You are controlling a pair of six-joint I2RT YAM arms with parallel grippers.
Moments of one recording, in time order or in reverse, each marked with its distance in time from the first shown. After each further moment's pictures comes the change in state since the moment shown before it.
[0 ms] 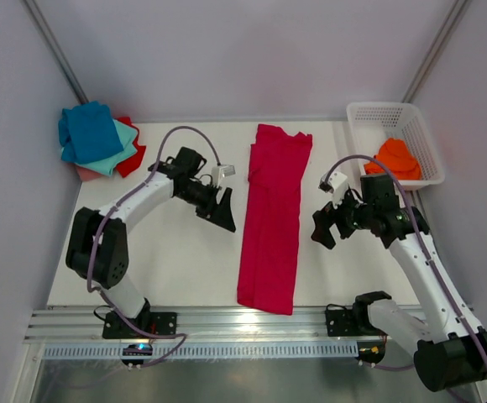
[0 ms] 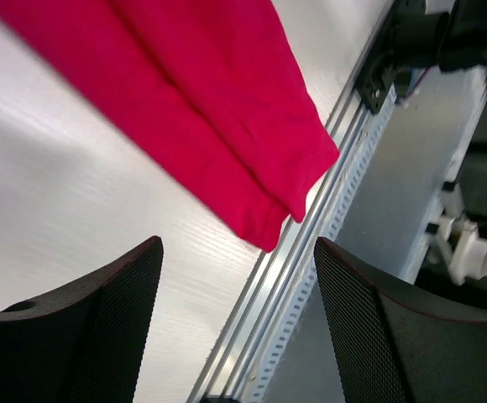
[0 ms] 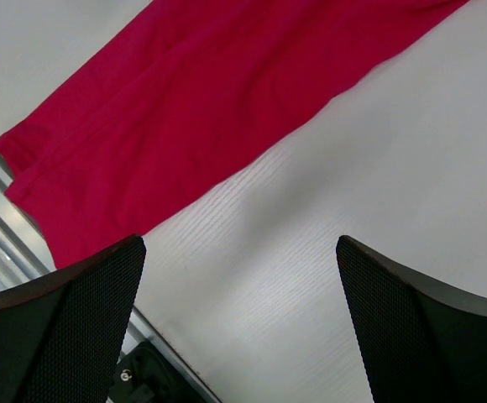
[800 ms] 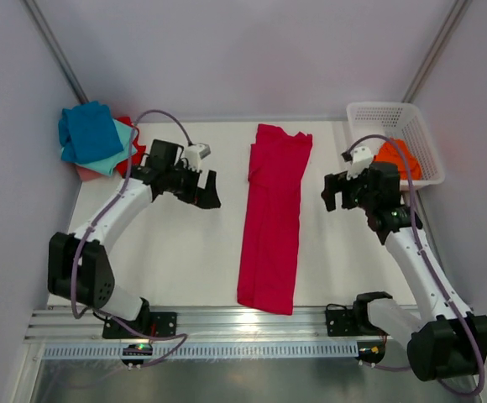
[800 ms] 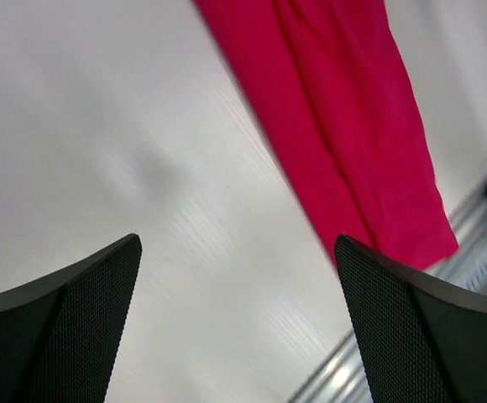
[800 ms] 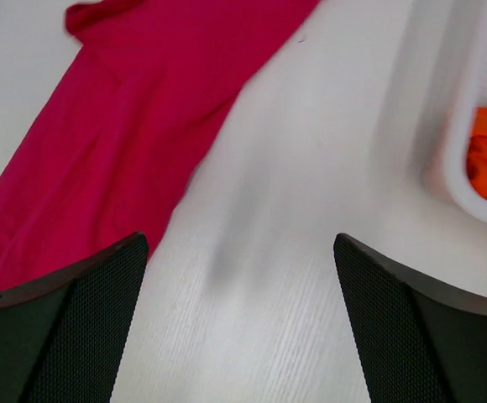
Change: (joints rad) left arm 0.156 -0.081 -0.048 0.169 -0.256 -0.082; right arm -0.051 0.067 -0.105 0.468 0.241 0.251
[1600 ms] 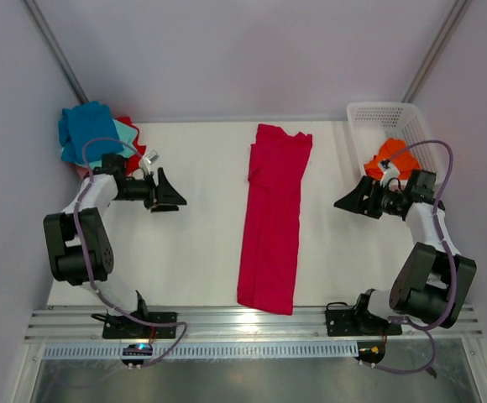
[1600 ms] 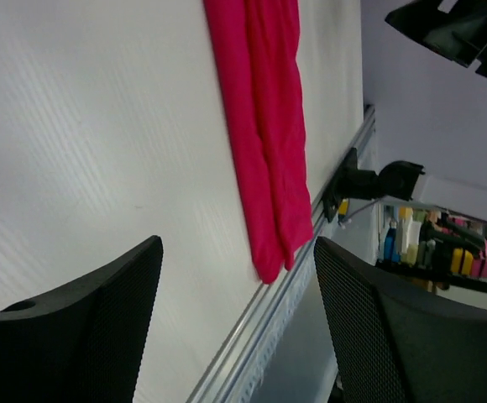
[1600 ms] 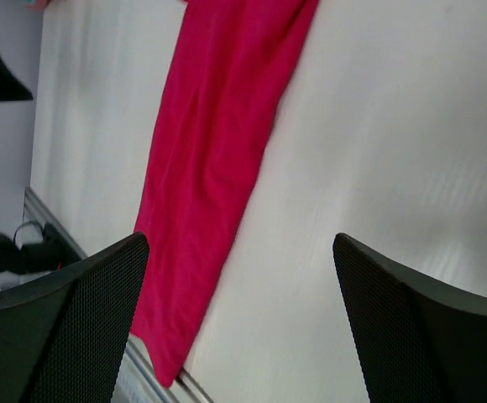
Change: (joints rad) left arm 0.478 0.072 -0.111 -0.030 0.472 -0.029; right arm -0.550 0.346 0.005 -0.054 -0.723 0.159
